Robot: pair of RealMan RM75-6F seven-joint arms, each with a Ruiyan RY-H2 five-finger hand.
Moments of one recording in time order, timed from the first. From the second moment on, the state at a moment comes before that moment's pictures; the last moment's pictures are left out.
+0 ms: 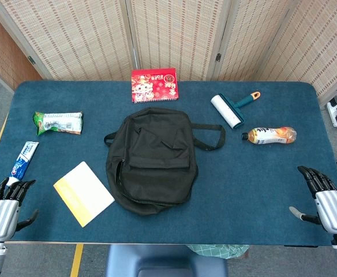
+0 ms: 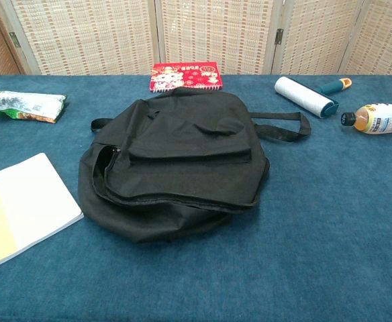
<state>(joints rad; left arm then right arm) -0.10 -1.20 0.01 -1.59 1.52 1.55 0.13 0.06 -1.10 0.02 -1.54 -1.61 1.50 0.17</state>
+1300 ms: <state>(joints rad) -0.27 -1.51 0.06 -0.97 1.72 1.40 -0.15 0.06 -1.09 0.02 -1.55 -1.63 1.55 0.16</state>
